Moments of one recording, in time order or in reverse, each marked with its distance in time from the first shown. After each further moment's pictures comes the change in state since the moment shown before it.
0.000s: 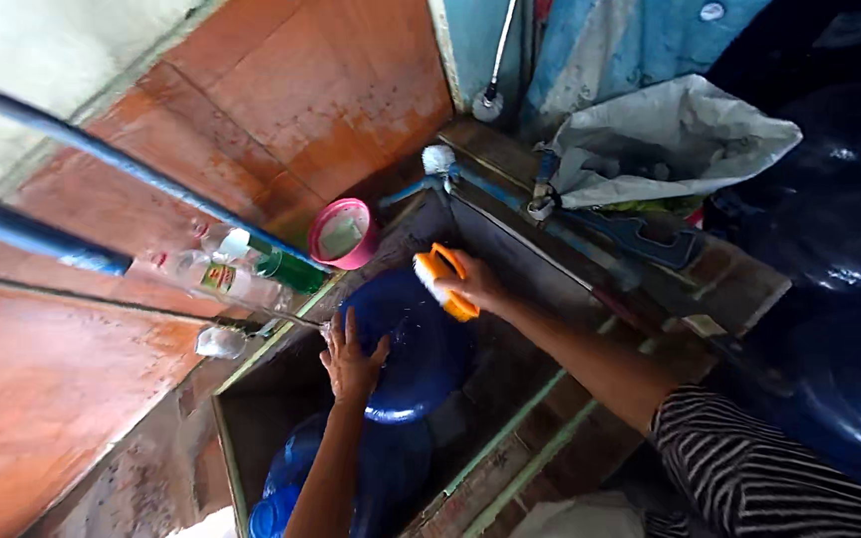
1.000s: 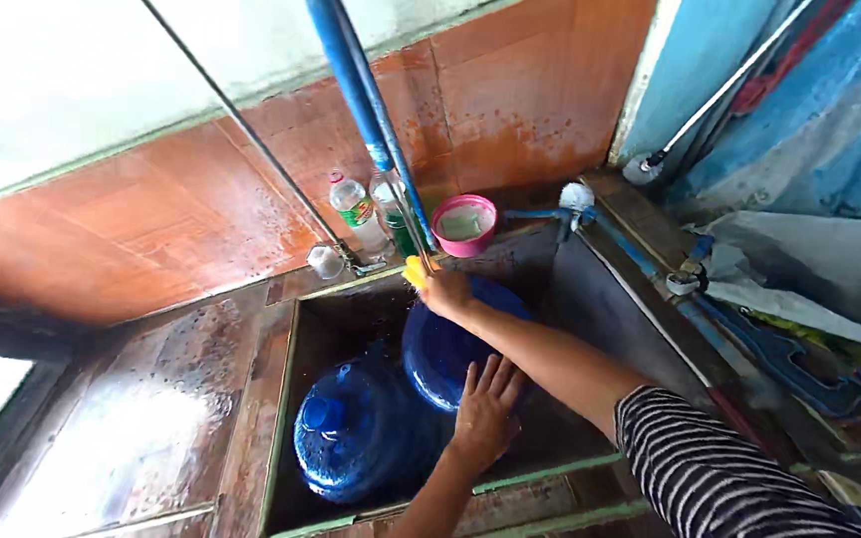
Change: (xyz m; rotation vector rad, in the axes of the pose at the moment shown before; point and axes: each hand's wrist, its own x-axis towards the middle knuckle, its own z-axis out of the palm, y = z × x) left_hand -0.110 0.045 0.027 -0.163 -0.127 0.403; right_hand 0.020 -0.138 0.189 -0.926 -0.441 -0.350
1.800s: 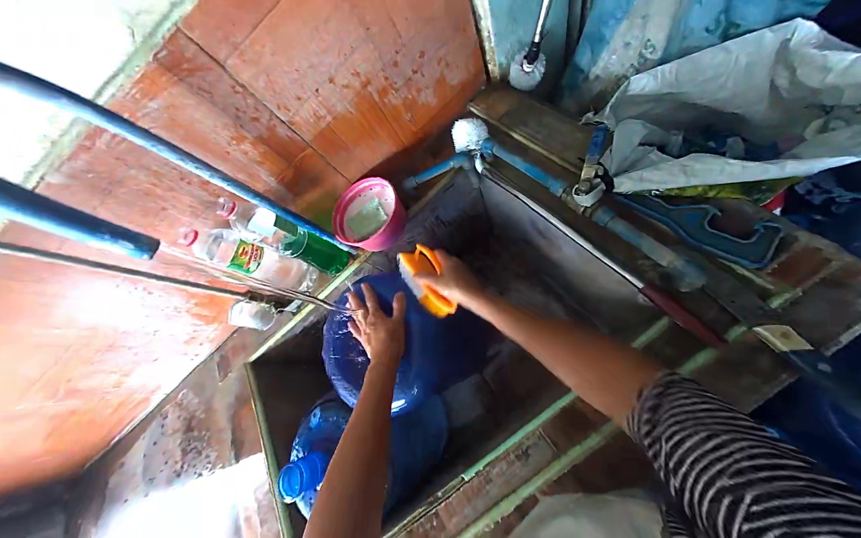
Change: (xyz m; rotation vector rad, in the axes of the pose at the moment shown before) left_hand 0.119 -0.071 -0.045 0.047 0.144 -0.641; right_hand -0.061 0.142 0.017 0.969 0.256 0.420
